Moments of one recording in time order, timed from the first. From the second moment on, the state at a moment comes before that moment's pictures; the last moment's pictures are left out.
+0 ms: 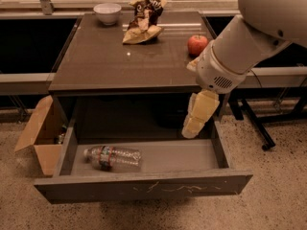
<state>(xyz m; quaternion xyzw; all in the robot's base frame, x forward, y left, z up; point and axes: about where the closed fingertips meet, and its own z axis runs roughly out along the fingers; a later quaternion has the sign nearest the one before) 0.492 -0.093 0.894 -0.64 0.74 0.06 0.22</state>
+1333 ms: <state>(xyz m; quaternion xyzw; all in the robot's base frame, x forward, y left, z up) 0.508 -0.014 0.775 -0.66 0.71 0.07 0.25</state>
